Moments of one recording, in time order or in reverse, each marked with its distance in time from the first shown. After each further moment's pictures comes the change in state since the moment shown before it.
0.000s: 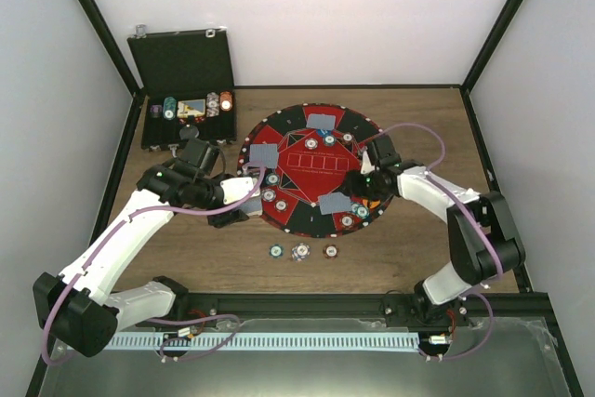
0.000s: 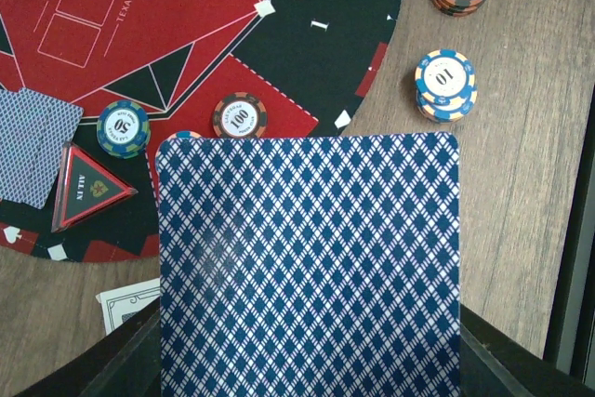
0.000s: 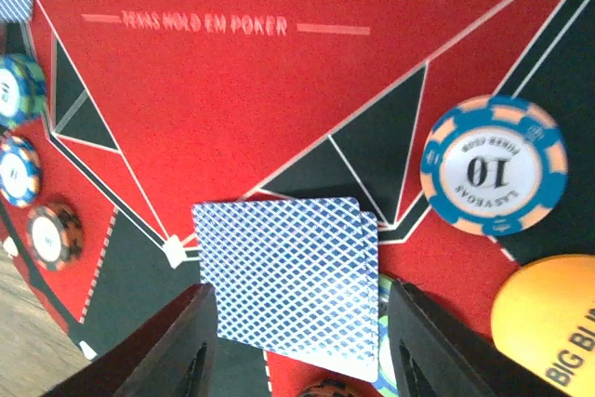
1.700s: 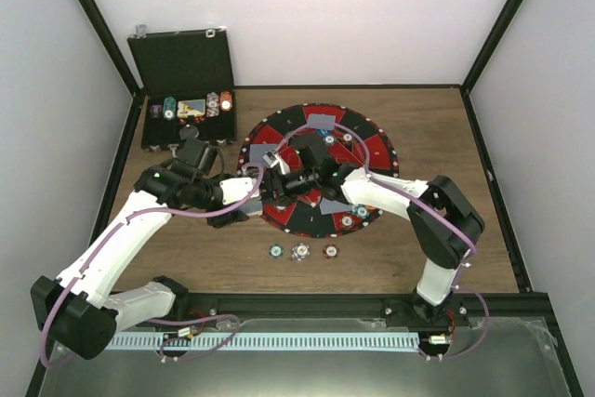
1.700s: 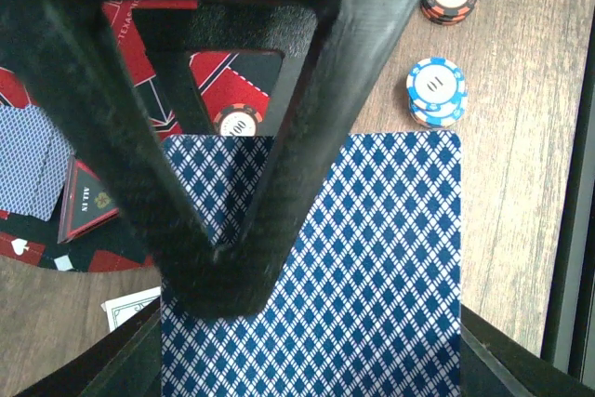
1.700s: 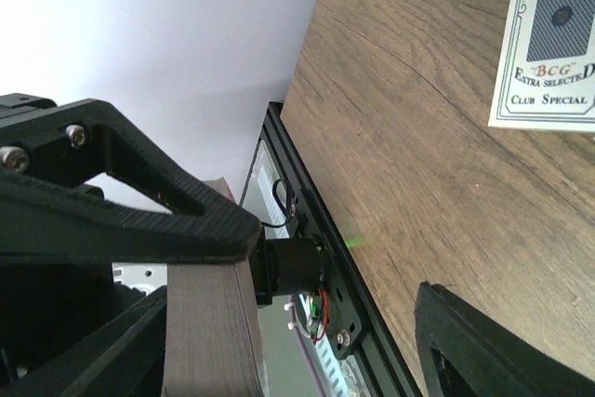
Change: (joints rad) left arm 0.000 -0.015 0.010 -0.011 0.017 0.019; right arm 0.429 0.207 0.262 0.467 -0.552 0.402
